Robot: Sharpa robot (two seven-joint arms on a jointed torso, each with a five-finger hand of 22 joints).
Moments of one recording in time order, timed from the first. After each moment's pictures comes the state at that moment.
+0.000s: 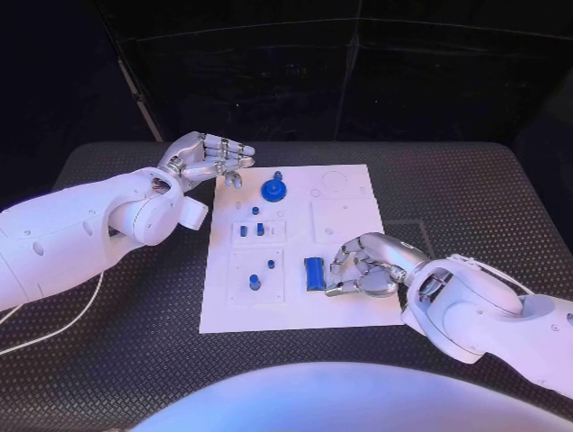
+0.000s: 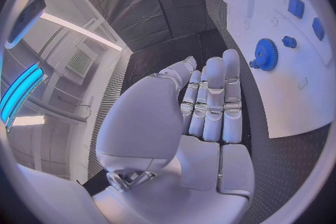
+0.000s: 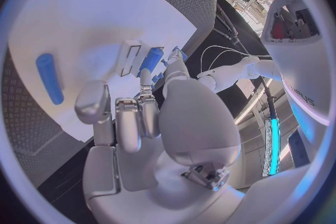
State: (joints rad) left arm 1.04 -0.85 0.12 1.41 -0.36 -0.22 0.25; left_hand 1.44 -0.13 0.35 0.09 0.10 1.03 0.17 0.09 0.07 1.07 0.11 0.24 0.10 1.22 0.02 0.93 0.56 0.16 1.13 0.12 0.55 0.86; right arm 0.74 -0.98 0.15 1.91 -1.49 -0.36 -0.33; right_hand 1.30 -0.10 -0.17 0.19 0.06 0.87 0.08 0.53 0.45 1.46 0.00 1.45 1.31 1.47 -0.06 1.56 1.31 0.11 1.32 0.05 1.31 1.04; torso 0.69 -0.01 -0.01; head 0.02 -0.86
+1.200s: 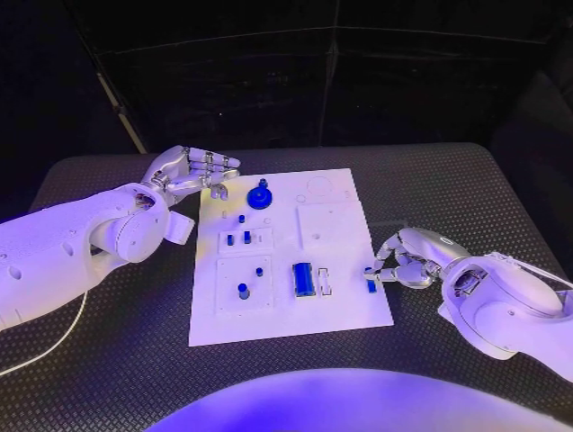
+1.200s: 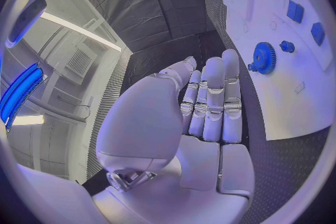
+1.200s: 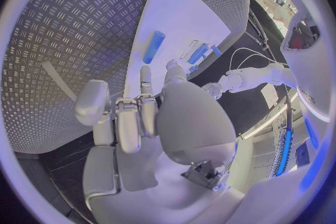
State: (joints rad) left arm 1.03 -0.86 0.12 1.42 -0.36 -0.22 0.25; left_hand 1.44 -0.13 0.35 0.09 0.10 1.03 0.17 0.09 0.07 1.07 0.11 0.24 0.10 1.22 0.02 0.93 0.56 0.17 1.13 0.12 0.55 0.85; right arm 0.74 -1.15 0.16 1.92 -1.59 -0.41 -0.47; right_hand 1.30 -0.01 -0.26 0.26 0.35 1.04 0.07 0.35 0.33 1.47 0.00 1.42 1.31 1.47 -0.06 1.55 1.31 0.11 1.33 0.05 1.31 1.05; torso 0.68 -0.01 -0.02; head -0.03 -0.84
